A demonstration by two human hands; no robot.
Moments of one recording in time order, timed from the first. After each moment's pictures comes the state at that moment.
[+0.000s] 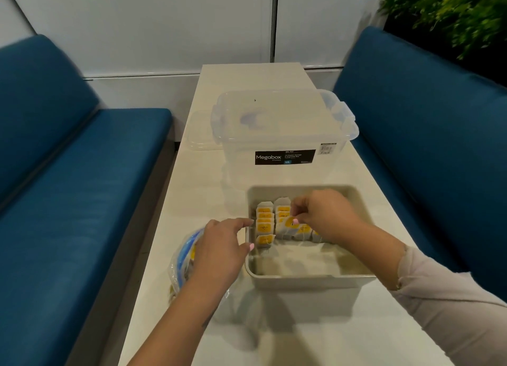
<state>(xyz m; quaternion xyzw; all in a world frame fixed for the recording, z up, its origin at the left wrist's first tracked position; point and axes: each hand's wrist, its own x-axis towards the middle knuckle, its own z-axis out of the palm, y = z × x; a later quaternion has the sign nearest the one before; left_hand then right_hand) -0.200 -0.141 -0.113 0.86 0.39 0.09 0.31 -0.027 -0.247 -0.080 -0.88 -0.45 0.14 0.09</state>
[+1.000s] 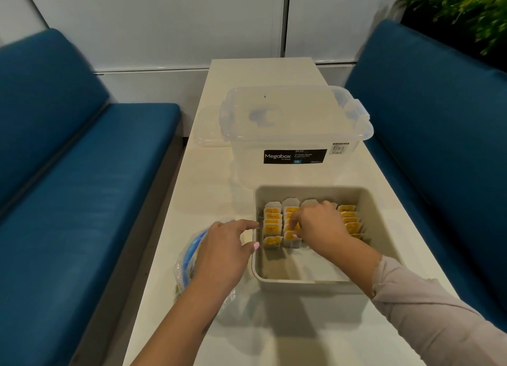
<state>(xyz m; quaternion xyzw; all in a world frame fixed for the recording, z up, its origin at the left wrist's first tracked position) -0.201 -0.139 -0.113 0.86 0.41 0.07 0.31 -0.032 -0.227 -0.125 -0.86 -0.50 0.07 -0.06</state>
